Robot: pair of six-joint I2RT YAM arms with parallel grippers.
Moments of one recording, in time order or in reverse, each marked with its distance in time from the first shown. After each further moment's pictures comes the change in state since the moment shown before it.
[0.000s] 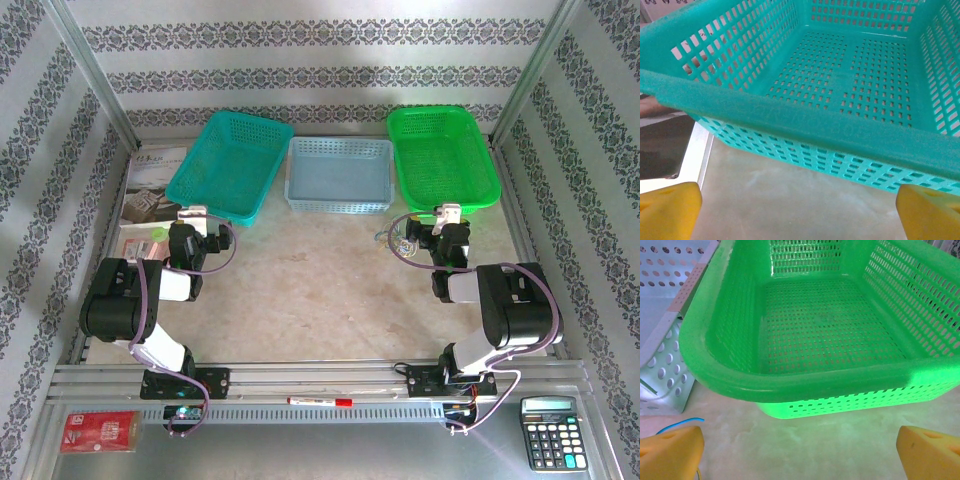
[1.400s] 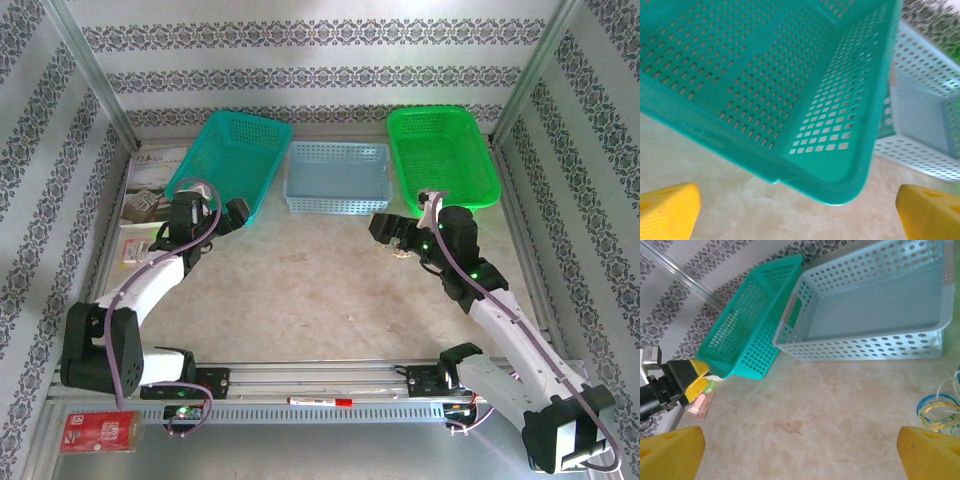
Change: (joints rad) left arm -0.107 -0.241 0.356 -0.877 0.176 -0.552; right arm 0.294 -0.641 0.336 -1.065 -0.385 0.526
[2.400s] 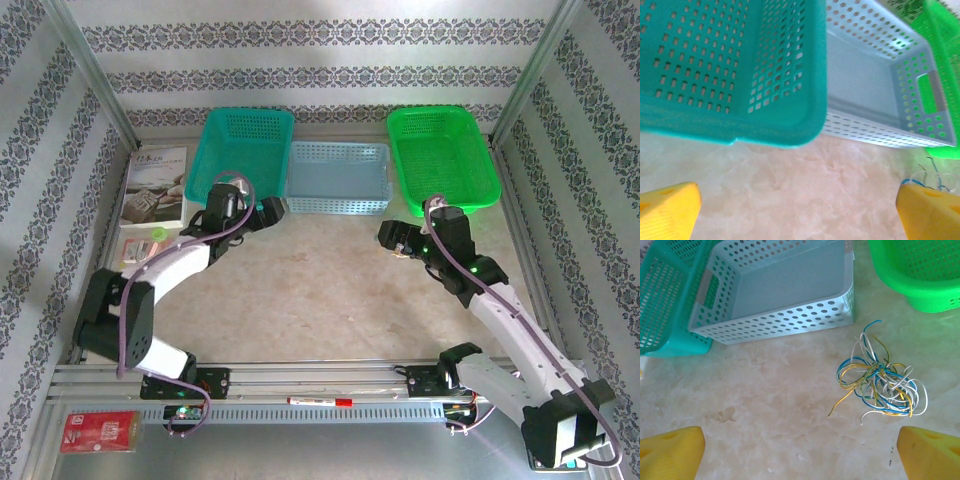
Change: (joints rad) left arm -0.193 0.086 0.088 0.050 0.031 -0.071; right arm -0.008 0.047 0.053 -0.235 0.209 -0.044
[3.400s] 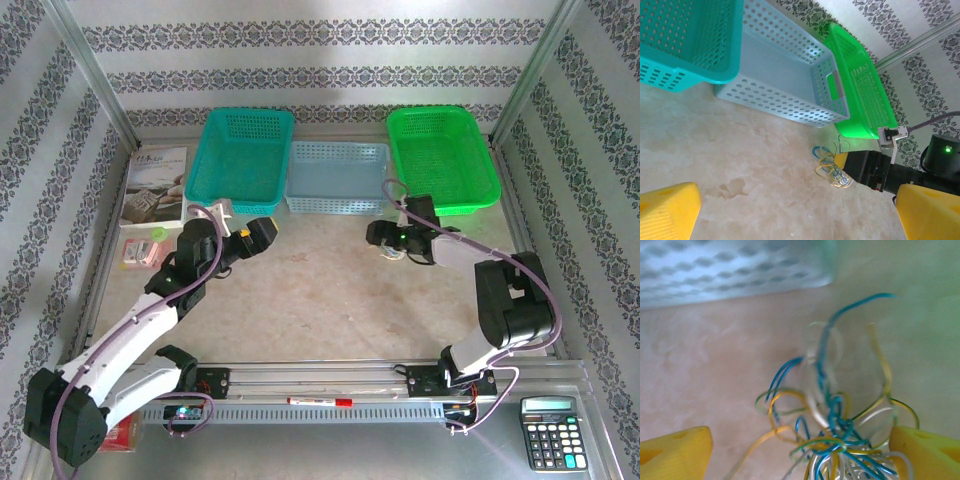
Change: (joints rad) left arm -0.126 -0.504 -0.211 -0.078 -0.008 -0.155; right arm -0.055 0.630 0.042 0.320 -0.139 -0.133
